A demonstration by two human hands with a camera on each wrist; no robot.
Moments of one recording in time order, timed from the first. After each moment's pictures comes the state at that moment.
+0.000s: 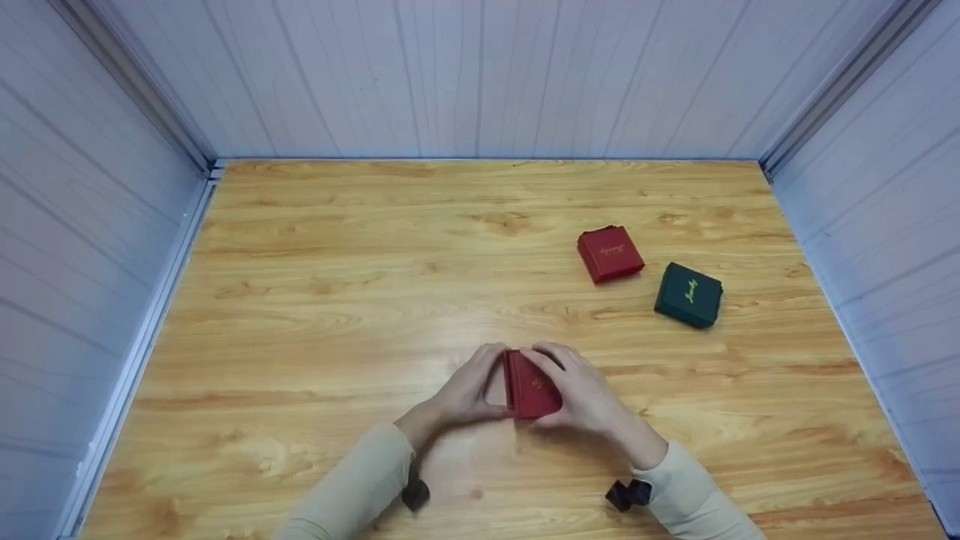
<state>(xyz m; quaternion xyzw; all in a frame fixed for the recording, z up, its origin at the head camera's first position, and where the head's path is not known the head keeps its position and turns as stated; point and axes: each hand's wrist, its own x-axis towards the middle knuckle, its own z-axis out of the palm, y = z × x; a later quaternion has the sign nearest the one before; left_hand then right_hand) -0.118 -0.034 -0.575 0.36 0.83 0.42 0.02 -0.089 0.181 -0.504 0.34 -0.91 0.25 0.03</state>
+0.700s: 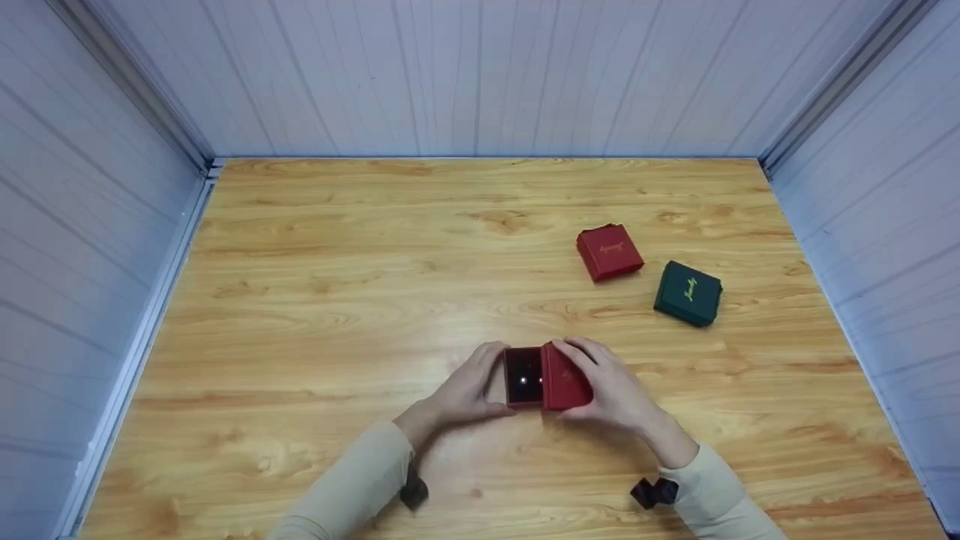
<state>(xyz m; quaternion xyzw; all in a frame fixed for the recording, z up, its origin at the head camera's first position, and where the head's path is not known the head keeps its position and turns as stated) -0.118 -0.034 -0.573 0.36 0.84 0.40 0.05 -0.088 0.218 -0.499 0.28 -0.93 0.25 -0.01</state>
